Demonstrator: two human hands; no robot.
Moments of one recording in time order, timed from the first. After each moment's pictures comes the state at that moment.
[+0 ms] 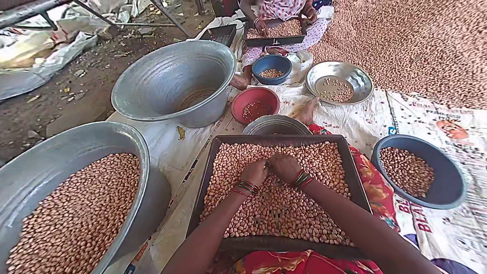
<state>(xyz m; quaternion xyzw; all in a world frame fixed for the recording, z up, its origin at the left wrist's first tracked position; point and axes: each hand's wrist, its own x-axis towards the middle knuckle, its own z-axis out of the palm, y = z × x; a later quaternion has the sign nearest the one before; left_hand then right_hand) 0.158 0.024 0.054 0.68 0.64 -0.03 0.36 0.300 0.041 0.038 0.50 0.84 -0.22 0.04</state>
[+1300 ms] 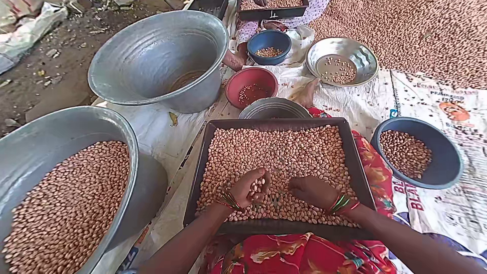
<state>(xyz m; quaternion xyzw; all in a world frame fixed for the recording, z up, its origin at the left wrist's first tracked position) 0.129 -0.049 0.045 0.32 0.38 0.27 0.82 0.361 -0.037 0.068 0.47 0.74 -0.47 0.10</state>
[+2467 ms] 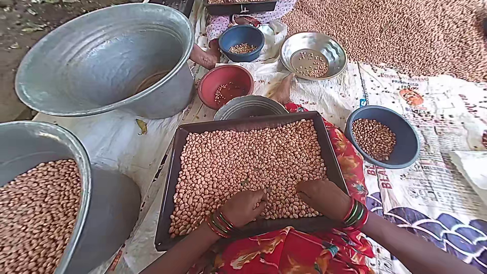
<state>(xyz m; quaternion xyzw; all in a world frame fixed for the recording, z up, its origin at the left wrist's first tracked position) 0.159 -0.057 0.048 0.76 0.40 -0.10 0.50 0.403 -0.072 0.093 0.55 0.72 -0.37 0.19</state>
